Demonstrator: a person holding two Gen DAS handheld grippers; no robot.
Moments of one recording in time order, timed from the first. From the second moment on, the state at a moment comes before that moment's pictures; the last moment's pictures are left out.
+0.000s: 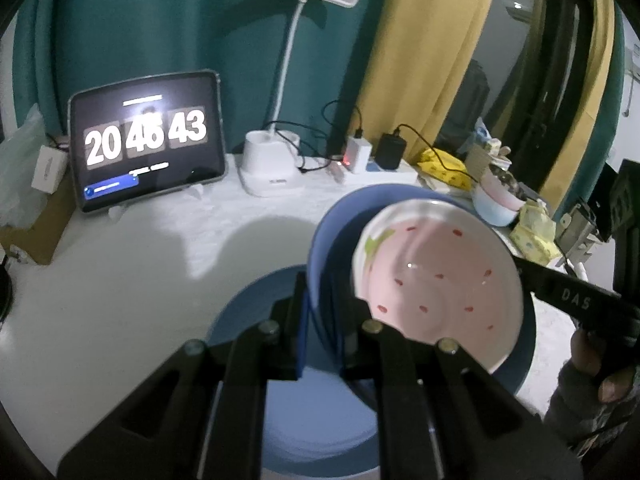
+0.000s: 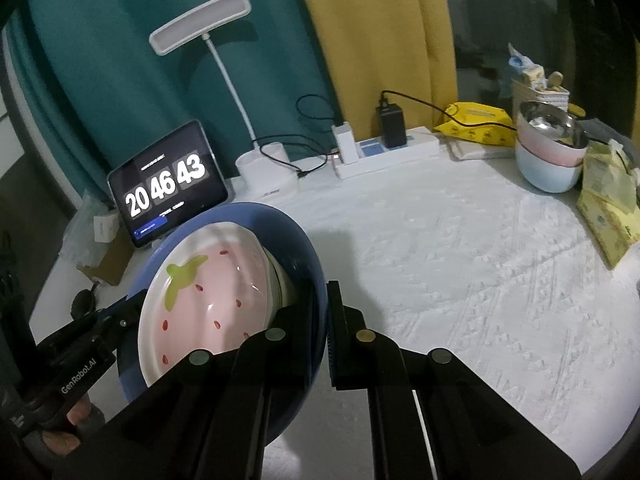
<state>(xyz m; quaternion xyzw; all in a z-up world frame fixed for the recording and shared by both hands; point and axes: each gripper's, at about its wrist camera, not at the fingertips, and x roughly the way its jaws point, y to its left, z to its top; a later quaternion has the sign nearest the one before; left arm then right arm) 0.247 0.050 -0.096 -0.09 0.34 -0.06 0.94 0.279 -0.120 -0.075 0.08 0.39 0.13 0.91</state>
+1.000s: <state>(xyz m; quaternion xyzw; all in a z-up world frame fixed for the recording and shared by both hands) 0.258 0.082 -0.123 -0.09 0.37 -0.02 0.93 0.307 -0.083 -0.107 0.07 0.42 0.17 0.89</state>
